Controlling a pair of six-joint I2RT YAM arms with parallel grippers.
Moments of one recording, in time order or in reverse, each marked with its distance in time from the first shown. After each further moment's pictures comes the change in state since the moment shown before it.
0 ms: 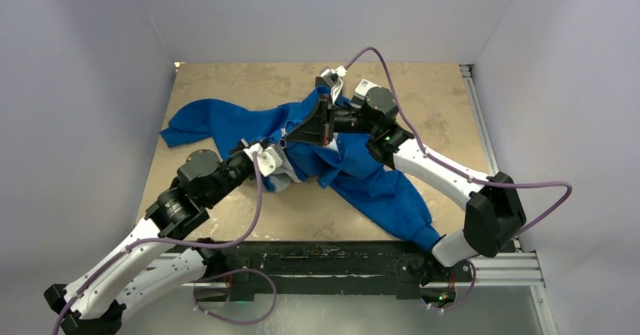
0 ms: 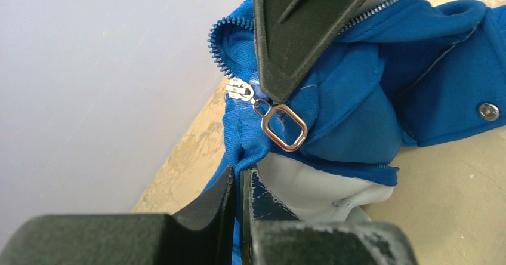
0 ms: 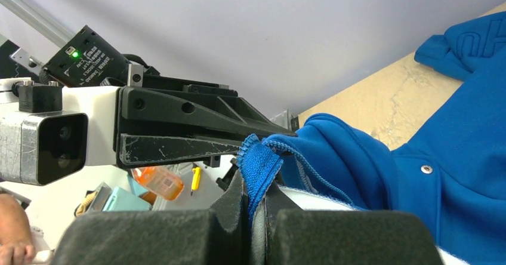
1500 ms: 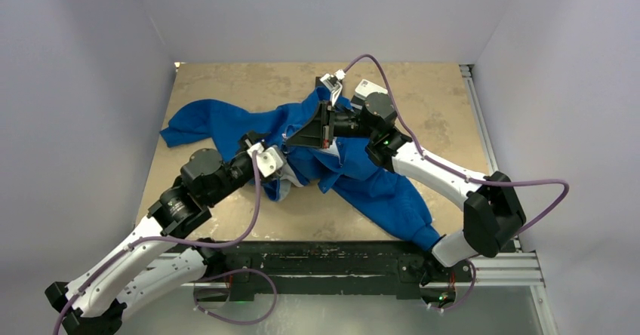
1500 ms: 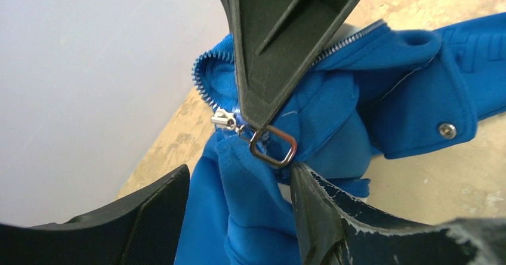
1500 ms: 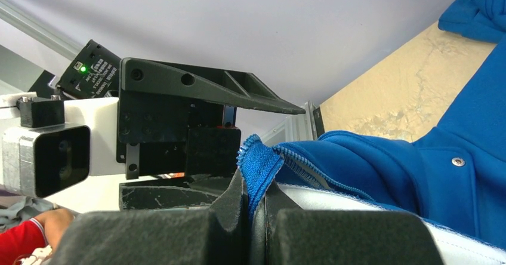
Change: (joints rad) left arm 0.000 0.006 -0.004 -0.013 0.089 -0.068; right arm 0.002 0.000 -0.053 0.052 0.010 0.157
